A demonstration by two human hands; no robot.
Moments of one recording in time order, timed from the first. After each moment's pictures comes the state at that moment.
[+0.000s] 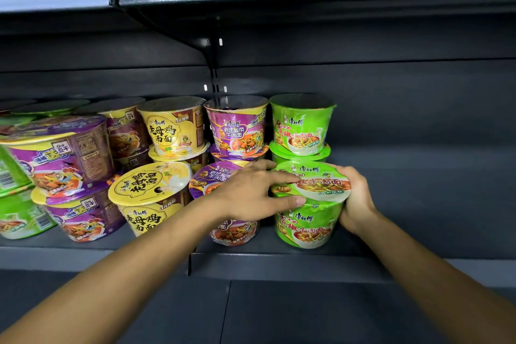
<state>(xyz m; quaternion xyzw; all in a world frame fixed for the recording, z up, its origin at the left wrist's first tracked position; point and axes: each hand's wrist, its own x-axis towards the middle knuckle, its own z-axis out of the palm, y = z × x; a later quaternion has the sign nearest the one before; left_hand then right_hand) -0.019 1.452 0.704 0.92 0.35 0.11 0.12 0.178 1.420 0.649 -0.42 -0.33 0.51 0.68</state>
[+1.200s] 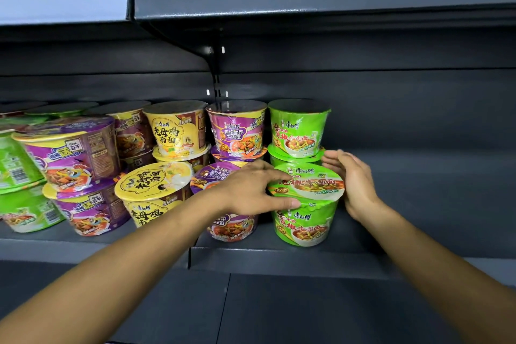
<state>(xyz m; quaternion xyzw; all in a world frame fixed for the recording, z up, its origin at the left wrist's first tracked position) -0.018 1.450 0.708 0.92 0.36 0.08 0.11 0.191 1.419 0.672 -0.51 -0.36 0.32 0.72</state>
